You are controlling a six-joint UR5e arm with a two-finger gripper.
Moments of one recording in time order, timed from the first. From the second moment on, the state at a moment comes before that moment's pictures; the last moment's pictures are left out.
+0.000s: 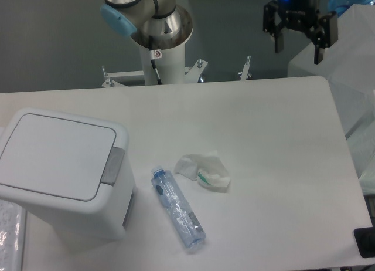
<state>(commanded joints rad) 2.88 -1.51 -1.61 -1.21 1.44 1.64</state>
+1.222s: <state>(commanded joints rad) 2.60 -1.62 -1.58 -0.89 1.34 0.60</state>
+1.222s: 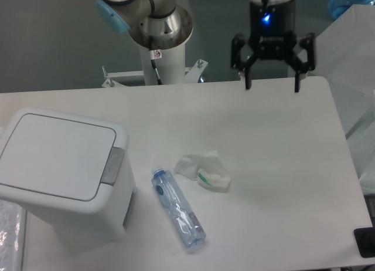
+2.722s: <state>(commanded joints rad) 2.35 -1.72 -1.58 -0.85 1.26 0.16</state>
